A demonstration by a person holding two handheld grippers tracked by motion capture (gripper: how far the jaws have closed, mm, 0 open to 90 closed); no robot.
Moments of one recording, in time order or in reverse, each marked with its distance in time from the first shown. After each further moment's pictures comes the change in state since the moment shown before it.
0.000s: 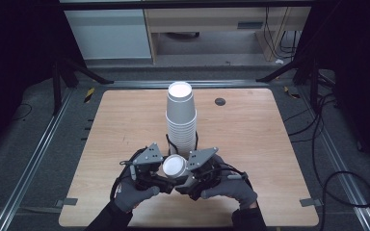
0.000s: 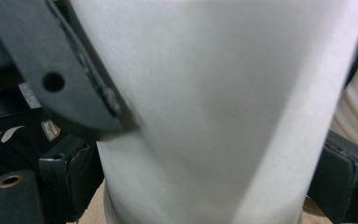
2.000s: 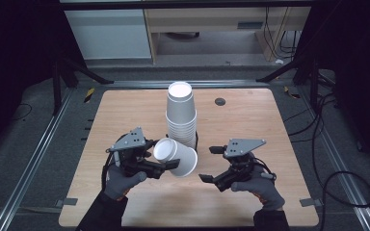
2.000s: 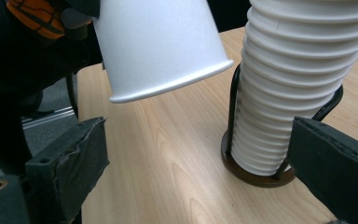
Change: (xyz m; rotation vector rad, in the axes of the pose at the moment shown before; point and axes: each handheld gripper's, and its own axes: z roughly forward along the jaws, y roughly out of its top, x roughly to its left) left arm 0.021 0.027 -0.031 -0.164 -0.046 0.012; right arm -0.016 -0.026 -0.078 -0.239 -0.067 0.176
